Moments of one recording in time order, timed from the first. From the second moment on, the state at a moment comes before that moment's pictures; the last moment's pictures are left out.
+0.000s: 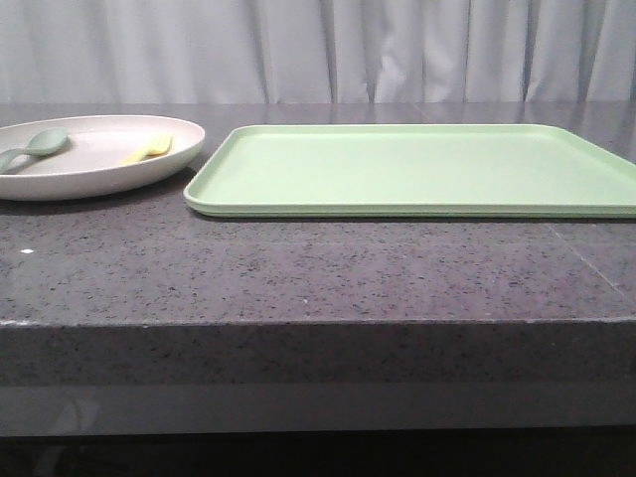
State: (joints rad) left arm 0.27 1.82 -1.38 -0.77 0.85 0.50; right arm -0.01 0.46 -0.58 0.02 0.50 0.05
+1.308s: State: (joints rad) left arm 0.21 1.83 -1.38 -0.89 0.83 0.46; right arm -0.01 0.46 -0.58 0.02 0.50 0.05
